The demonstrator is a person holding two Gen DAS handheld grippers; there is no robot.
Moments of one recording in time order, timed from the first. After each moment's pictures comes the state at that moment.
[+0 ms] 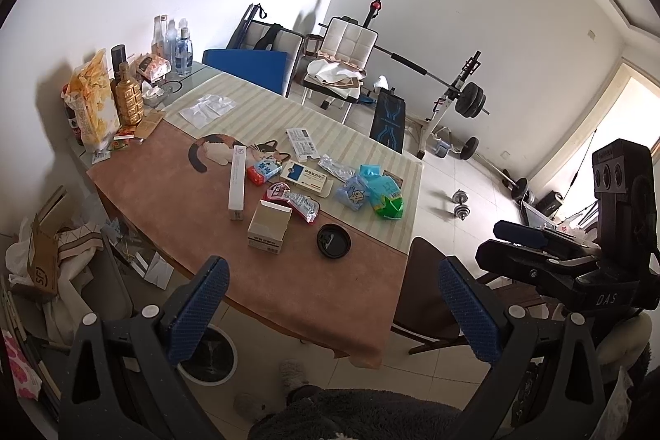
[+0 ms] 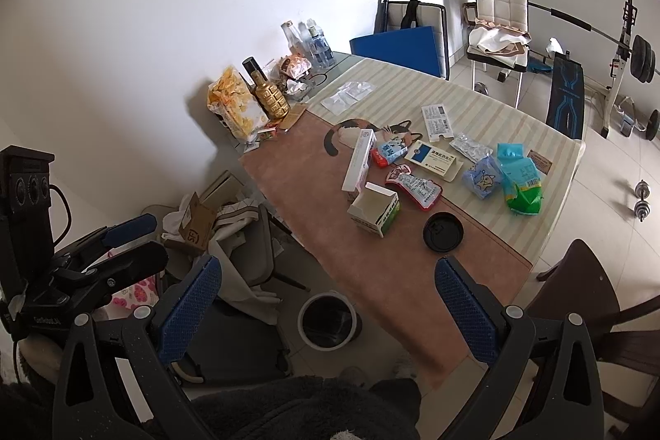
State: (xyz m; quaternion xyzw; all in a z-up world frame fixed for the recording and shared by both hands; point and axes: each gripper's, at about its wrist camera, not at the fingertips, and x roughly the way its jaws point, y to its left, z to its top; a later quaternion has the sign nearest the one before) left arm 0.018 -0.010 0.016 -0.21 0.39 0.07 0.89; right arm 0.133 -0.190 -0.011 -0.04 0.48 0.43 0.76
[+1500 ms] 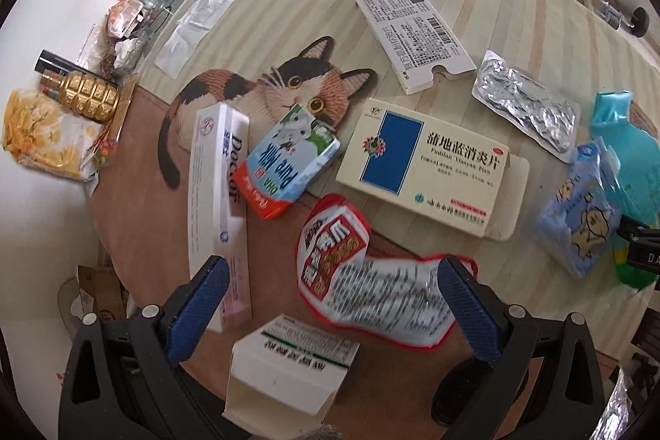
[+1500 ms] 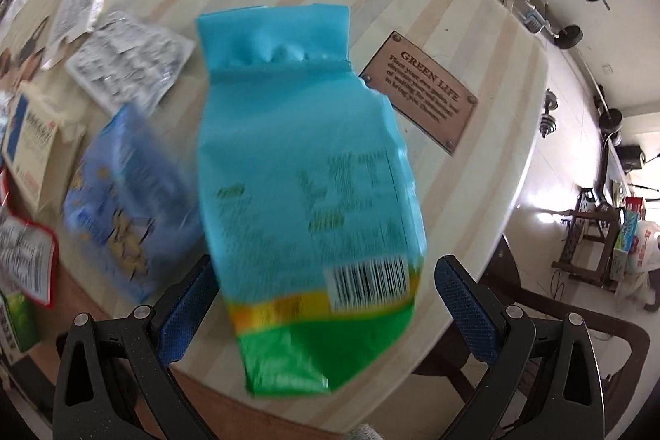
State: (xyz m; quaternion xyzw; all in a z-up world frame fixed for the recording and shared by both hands) left arm 0.431 0.046 -0.328 -0.04 0.65 0.27 0.71; right arm 0.584 -0.153 -0.459 -0.21 0.69 0.13 0.69
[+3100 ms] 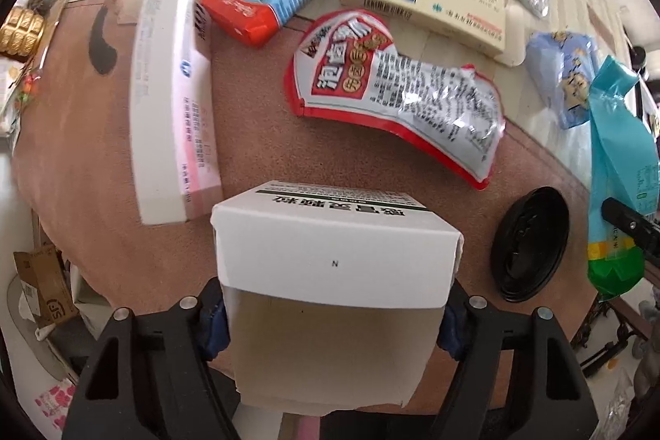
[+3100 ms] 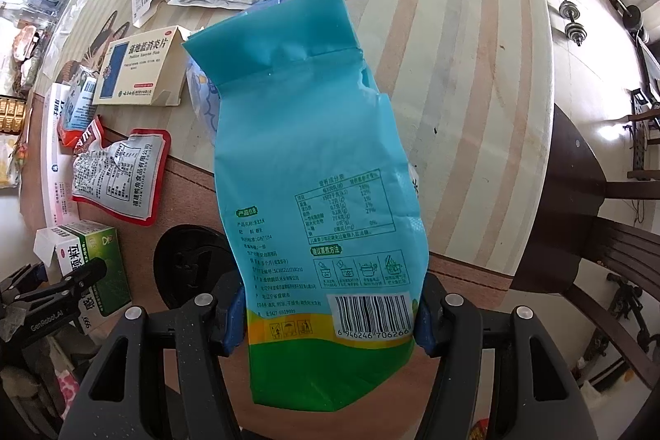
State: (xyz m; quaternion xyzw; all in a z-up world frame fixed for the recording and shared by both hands) left arm 0.341 0.051 -0.384 -0.13 0.72 0.13 0.68; right arm 0.437 -0.171 -0.419 -0.05 0.72 0.14 0.68
